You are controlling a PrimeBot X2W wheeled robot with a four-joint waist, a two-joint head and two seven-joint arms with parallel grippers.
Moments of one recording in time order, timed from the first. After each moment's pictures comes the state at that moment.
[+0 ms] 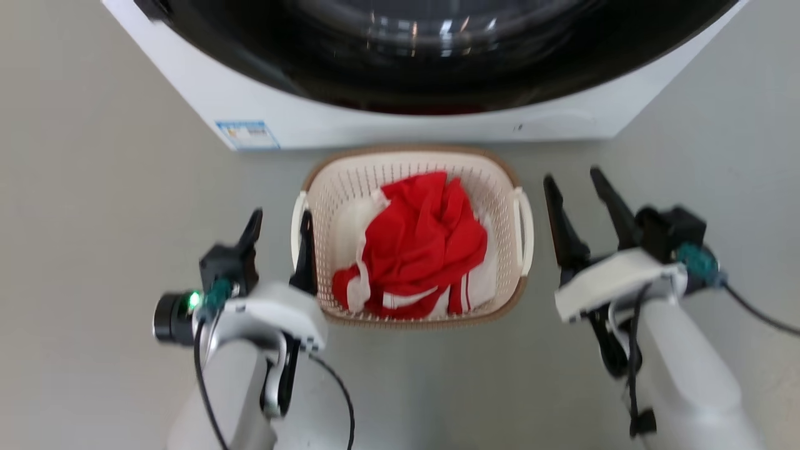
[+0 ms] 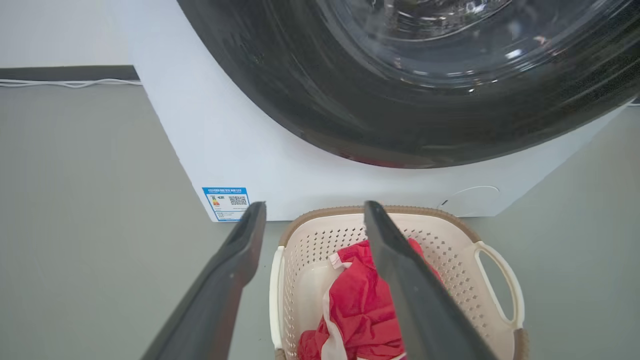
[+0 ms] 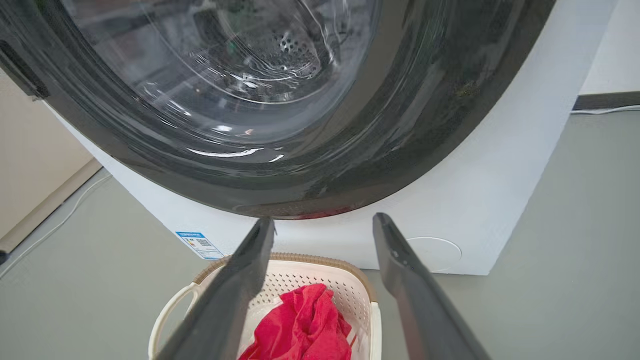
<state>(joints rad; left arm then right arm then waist) -0.42 0.06 -0.26 0.49 -0.29 0.13 -0.26 -0.51 -0.07 0.12 0.59 0.22 0.12 -0.26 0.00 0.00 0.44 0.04</state>
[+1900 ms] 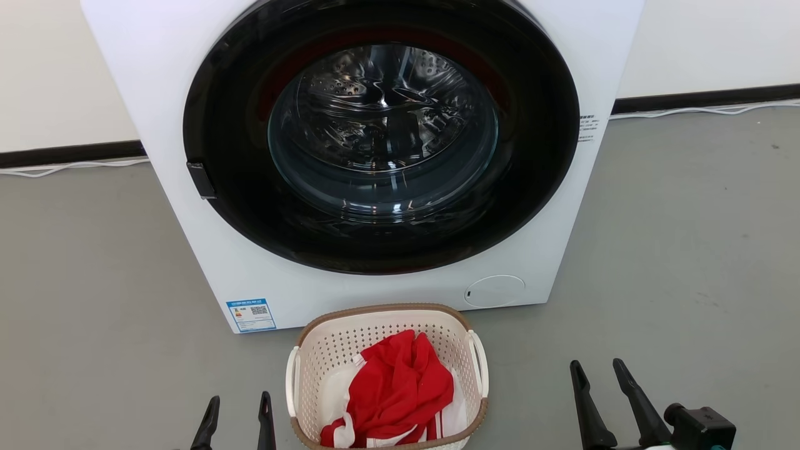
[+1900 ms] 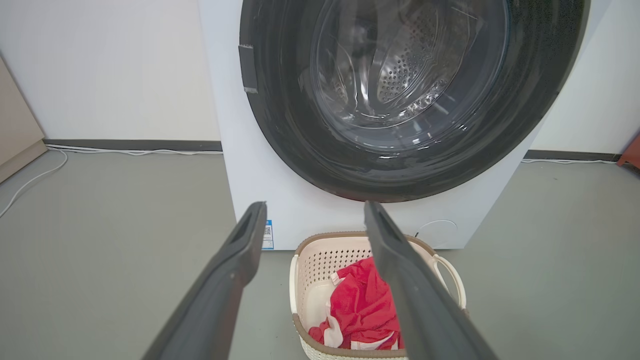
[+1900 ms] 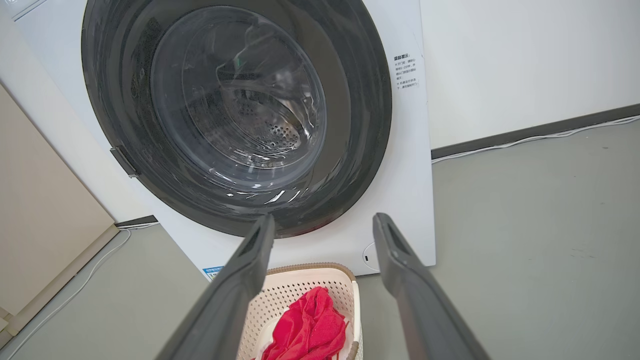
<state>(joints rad) 0.21 0.05 -0.10 0.10 -0.17 0.11 -0.26 0.08 -0.05 0.06 0.27 0.28 0.12 -0.26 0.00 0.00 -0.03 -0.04</state>
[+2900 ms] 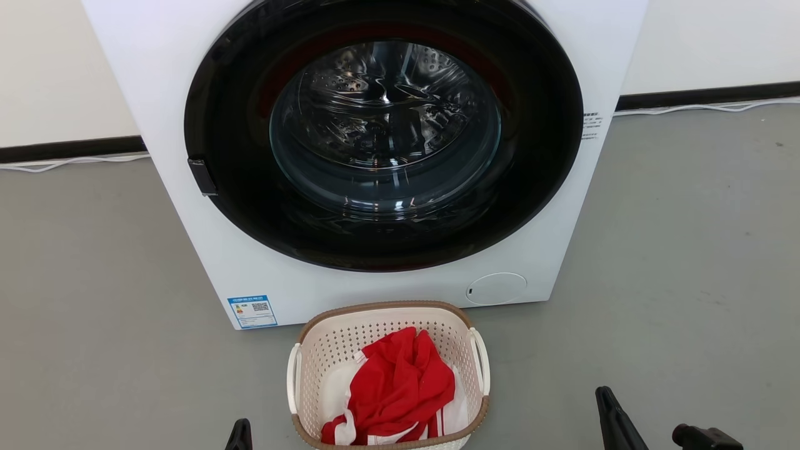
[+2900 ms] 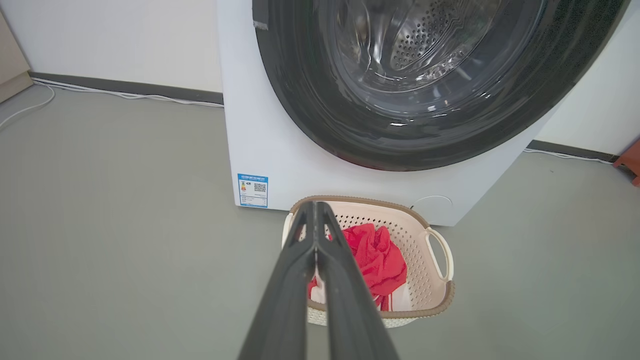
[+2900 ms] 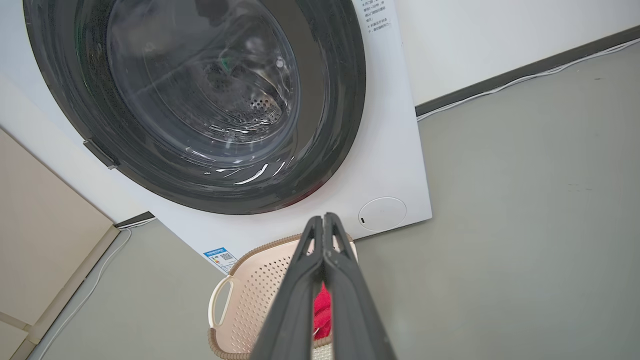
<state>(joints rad) 0.22 0.05 -0.10 0.17 -0.28 0.10 -0.23 0.11 -0.05 0.06 0.33 0.39 0.12 -0.24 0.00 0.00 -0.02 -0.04</state>
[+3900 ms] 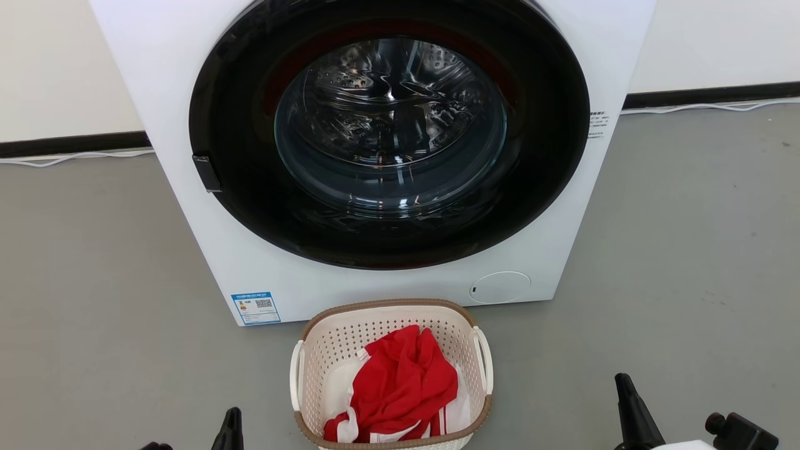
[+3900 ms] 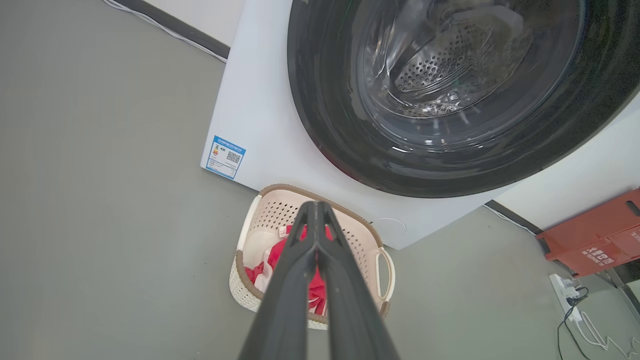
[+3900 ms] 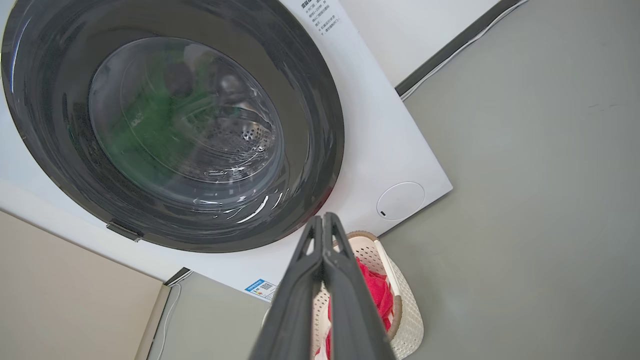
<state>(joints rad) 0.17 0.06 -0.07 0.20 -0.64 0.04 -0.15 0.07 -0.05 0.03 0.31 0.71 0.12 -0.16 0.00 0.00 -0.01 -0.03</state>
